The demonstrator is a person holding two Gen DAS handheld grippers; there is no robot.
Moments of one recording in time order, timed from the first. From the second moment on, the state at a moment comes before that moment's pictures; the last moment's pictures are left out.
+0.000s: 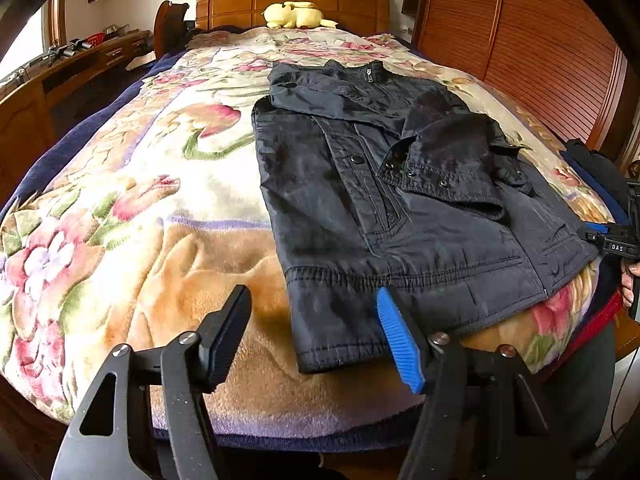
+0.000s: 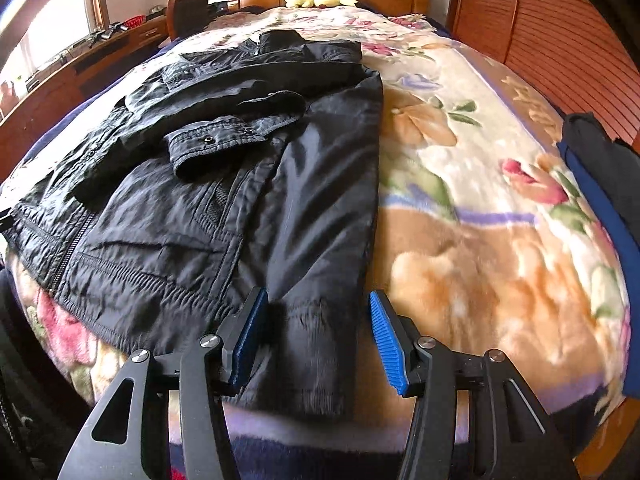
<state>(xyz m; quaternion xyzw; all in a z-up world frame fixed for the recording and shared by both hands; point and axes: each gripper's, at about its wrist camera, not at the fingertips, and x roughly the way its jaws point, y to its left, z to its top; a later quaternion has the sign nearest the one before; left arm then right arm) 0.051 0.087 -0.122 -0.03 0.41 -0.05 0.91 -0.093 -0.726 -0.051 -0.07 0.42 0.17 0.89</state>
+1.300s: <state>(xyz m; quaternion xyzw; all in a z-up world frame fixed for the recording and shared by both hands) 0.031 0.074 -0.065 -0.02 0.36 -0.08 0.93 -0.134 -0.734 -0.017 -0.02 0.36 0.23 0.90</state>
